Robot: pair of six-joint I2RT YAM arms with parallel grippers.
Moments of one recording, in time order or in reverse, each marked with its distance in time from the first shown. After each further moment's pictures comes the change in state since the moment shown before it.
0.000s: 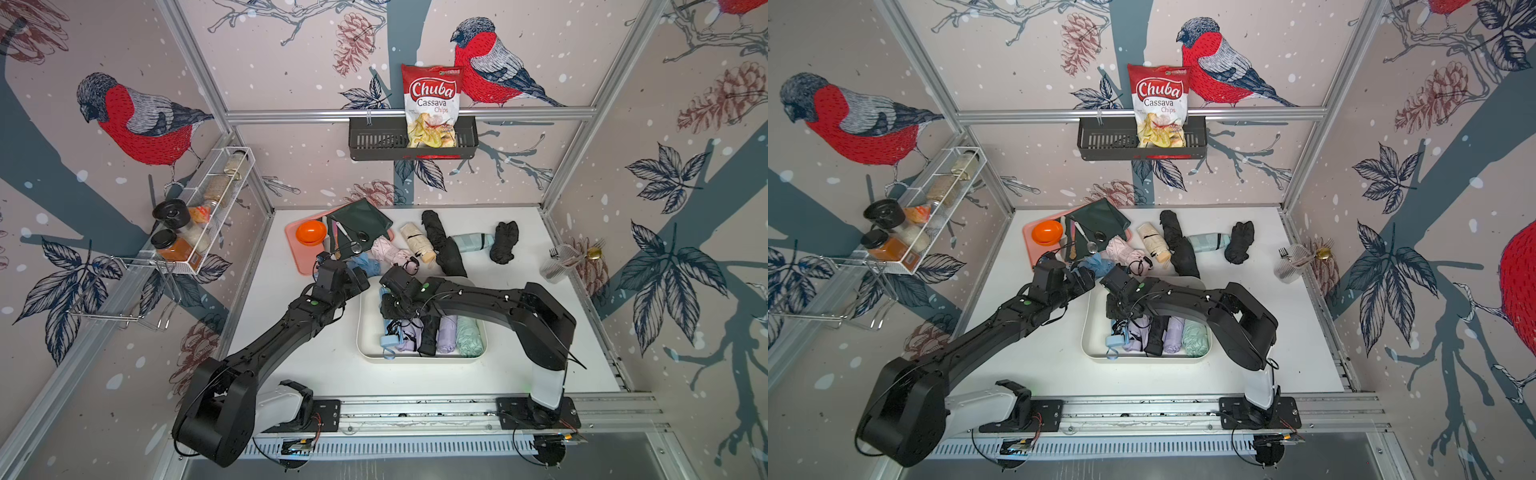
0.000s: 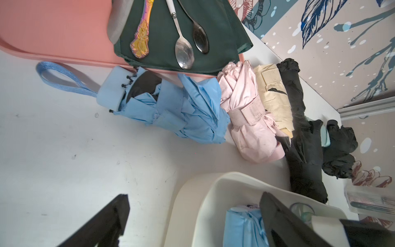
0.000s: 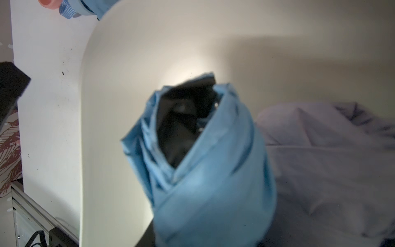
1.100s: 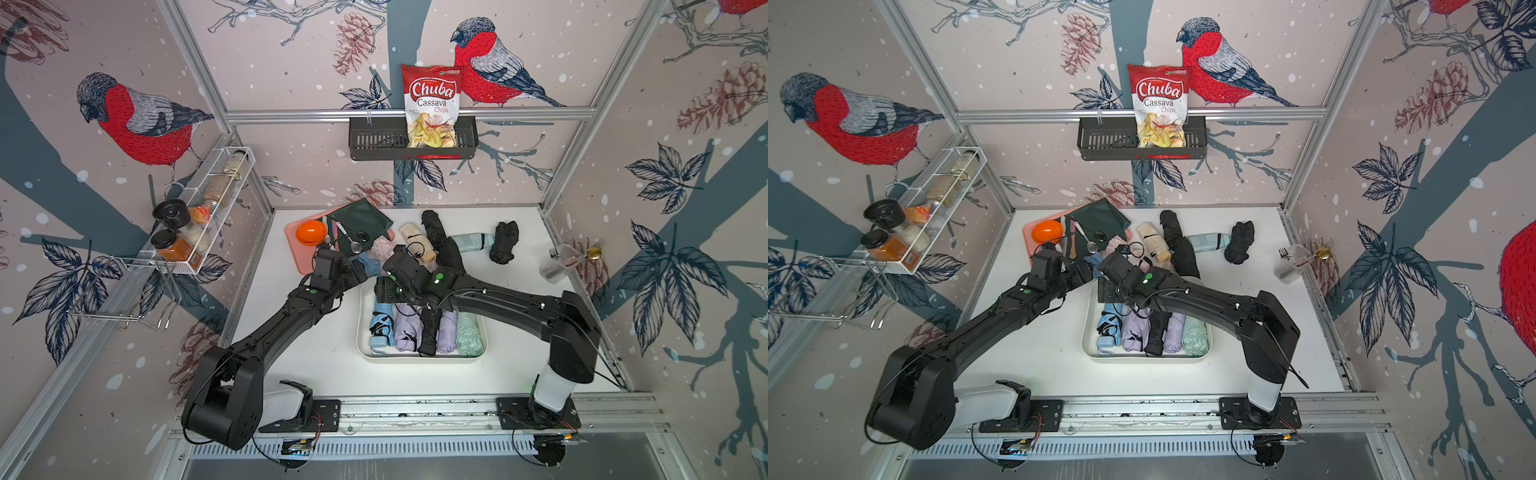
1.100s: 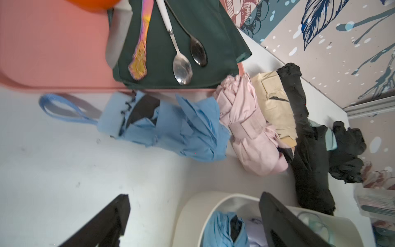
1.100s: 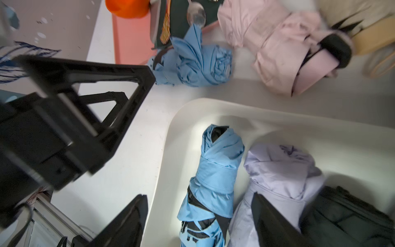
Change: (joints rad) left arm 0.075 0.097 0.122 -0.029 0.026 0.139; right arm 0.023 -0.177 0.100 -0.106 0.188 -0.099
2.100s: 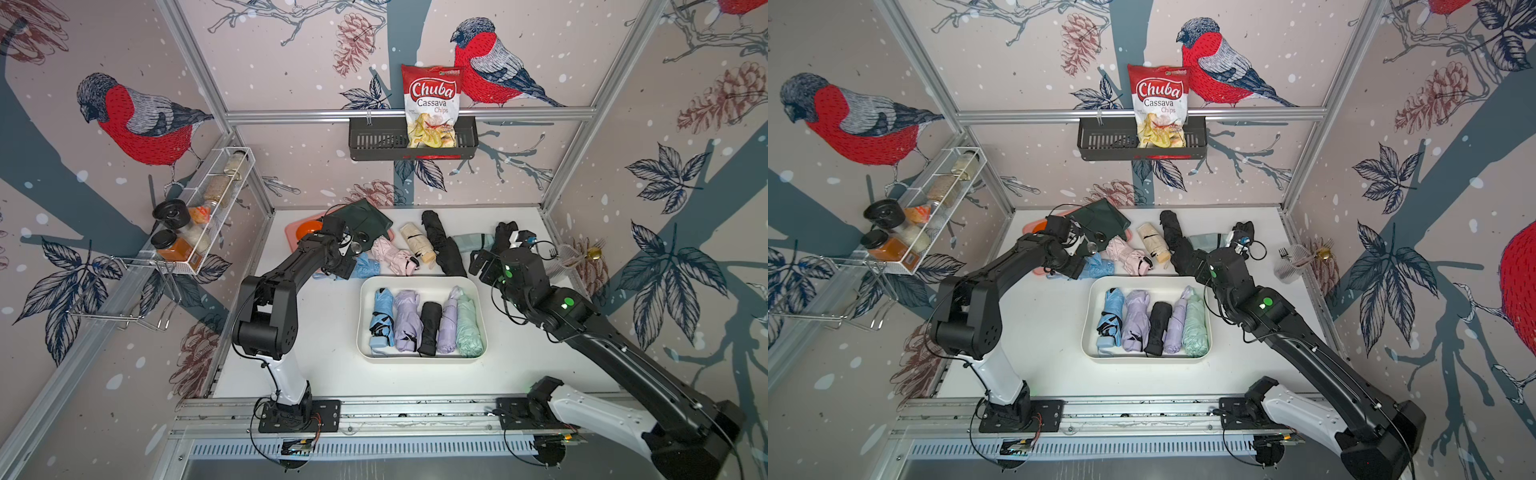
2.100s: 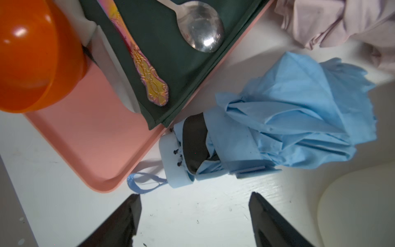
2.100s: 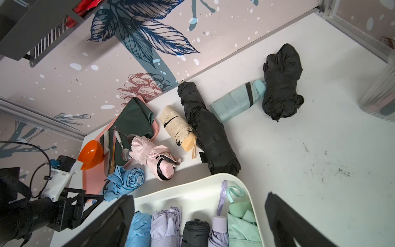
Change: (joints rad) left arm 0.114 0.494 0.557 -0.553 -0.057 0.877; right arm -0.385 -0.752 -0.436 -0.019 0.250 0.000
